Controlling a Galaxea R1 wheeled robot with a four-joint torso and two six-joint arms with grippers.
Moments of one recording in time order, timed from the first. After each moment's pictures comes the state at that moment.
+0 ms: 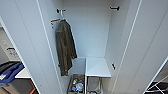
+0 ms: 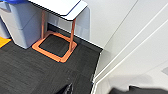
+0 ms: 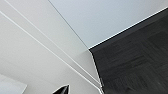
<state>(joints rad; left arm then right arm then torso) 0.98 1.88 -2.01 0.42 -0.35 -0.90 -1.01 2.09 -2.11 -0.56 0.50 1.03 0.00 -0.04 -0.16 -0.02</state>
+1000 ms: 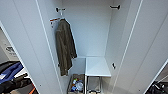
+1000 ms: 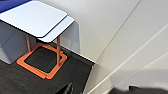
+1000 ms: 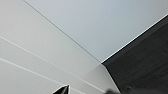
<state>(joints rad) 0.51 2.05 -1.94 0.44 0.17 -0.93 -0.73 2.09 -2.00 -0.57 0.32 1.26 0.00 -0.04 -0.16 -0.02</state>
